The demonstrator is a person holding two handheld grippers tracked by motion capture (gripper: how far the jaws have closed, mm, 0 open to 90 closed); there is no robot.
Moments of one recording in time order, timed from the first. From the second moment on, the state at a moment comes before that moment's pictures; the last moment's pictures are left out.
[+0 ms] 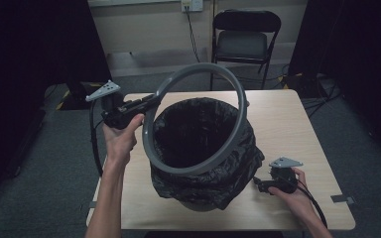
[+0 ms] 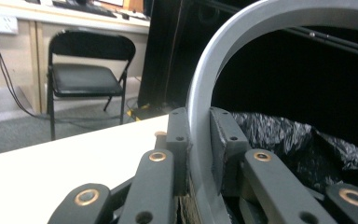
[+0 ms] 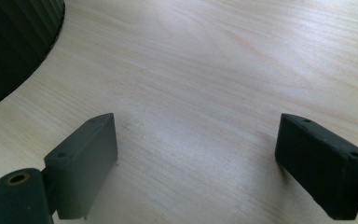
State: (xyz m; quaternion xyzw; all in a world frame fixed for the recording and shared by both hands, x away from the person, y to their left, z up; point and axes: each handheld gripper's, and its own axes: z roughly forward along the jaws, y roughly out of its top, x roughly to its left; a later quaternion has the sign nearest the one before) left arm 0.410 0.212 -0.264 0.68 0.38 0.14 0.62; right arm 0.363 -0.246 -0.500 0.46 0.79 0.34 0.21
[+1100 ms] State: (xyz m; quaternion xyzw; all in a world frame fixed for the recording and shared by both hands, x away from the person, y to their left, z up) left arm 0.414 0.210 -0.272 0.70 0.37 0.11 0.60; right arm 0.372 -0.240 -0.475 0.46 0.79 0.35 0.22
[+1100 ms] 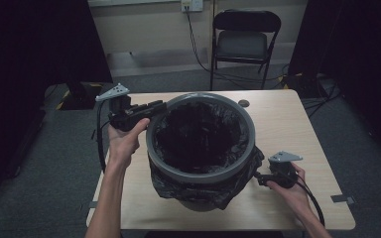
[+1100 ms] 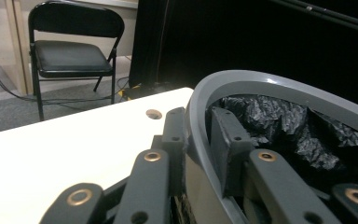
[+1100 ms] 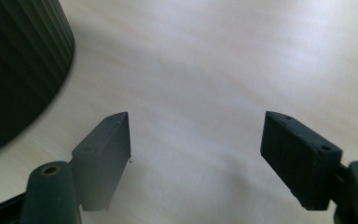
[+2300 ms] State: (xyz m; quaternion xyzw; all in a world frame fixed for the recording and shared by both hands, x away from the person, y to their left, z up) left arm 0.339 0.224 -0.283 0.70 0.33 0.15 0.61; right arm 0.394 -0.182 -0.275 0.30 0.73 0.57 0.22
